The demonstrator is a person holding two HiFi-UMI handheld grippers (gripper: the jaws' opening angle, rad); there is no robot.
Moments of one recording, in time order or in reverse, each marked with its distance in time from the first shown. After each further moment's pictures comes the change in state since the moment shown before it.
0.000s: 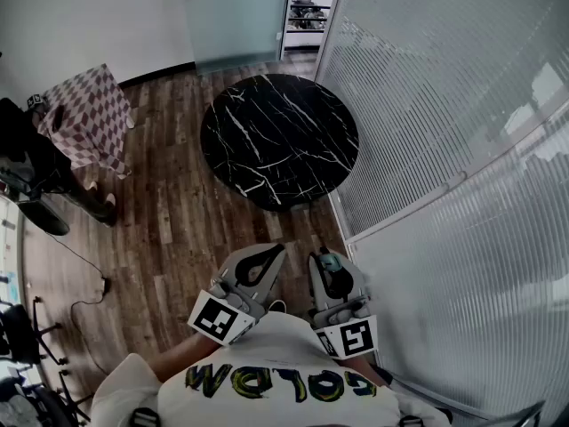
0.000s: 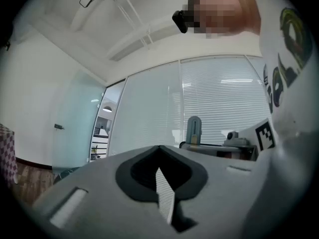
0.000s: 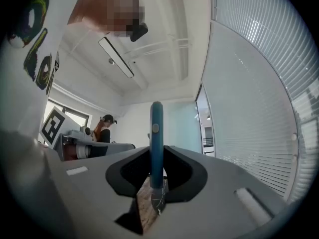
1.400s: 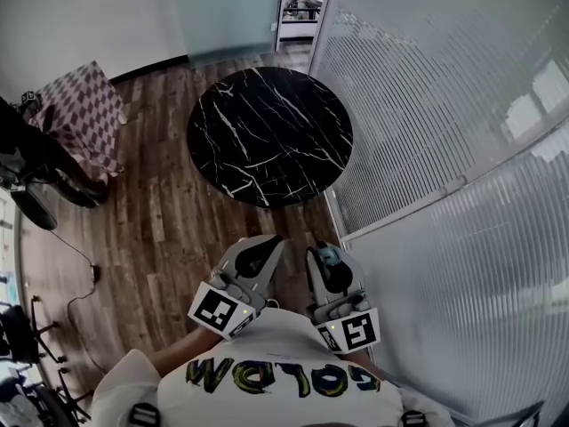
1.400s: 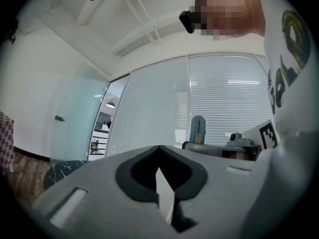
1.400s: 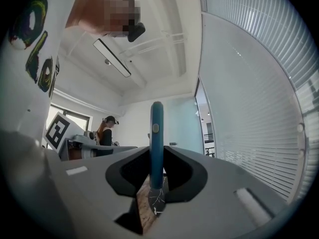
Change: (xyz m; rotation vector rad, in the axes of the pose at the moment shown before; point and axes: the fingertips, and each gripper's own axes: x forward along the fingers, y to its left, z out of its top) left arm 0.072 0.015 -0.038 -0.058 0.039 0.027; right arm 0.018 -0.067 -0.024 0.049 0.027 0.035
